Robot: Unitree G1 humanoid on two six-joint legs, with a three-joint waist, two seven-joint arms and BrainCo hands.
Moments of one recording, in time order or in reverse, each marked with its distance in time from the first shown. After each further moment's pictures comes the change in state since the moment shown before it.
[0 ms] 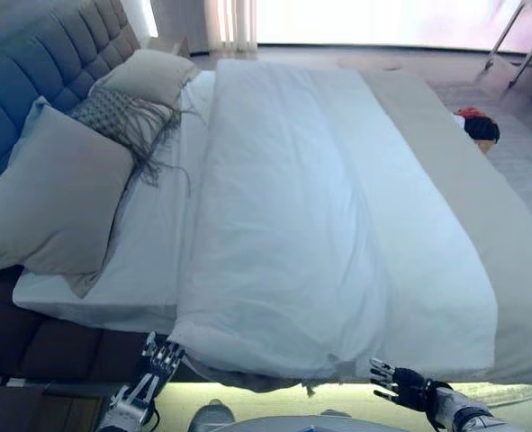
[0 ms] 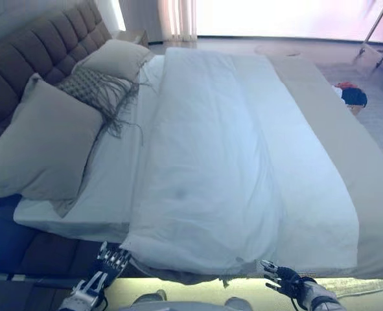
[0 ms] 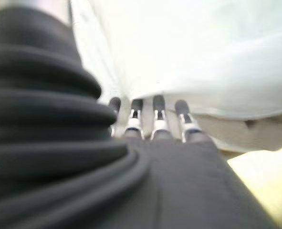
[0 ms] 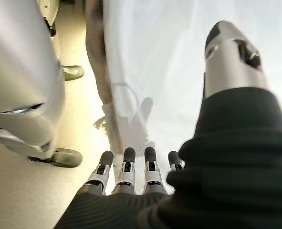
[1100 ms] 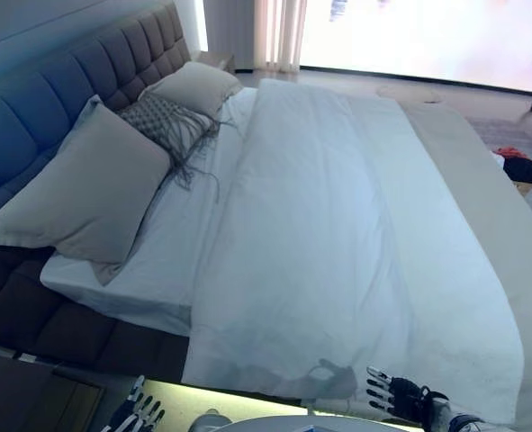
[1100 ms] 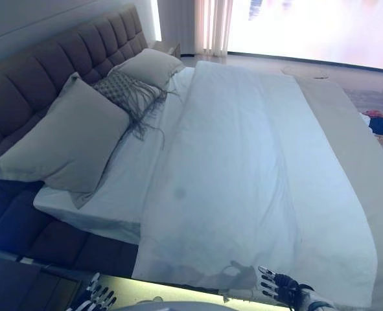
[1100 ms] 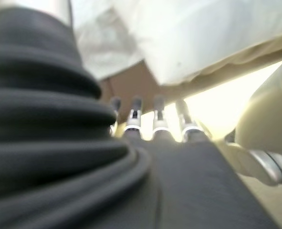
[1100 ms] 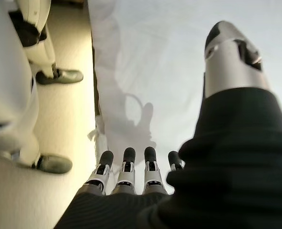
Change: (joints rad) left arm 0.043 0.034 0.049 0.073 0.264 0.020 0.032; right arm 0.039 0.091 -0.044 0.051 0.118 -0.036 -0.009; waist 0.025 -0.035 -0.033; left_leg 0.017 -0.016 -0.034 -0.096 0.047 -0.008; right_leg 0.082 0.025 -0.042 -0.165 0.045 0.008
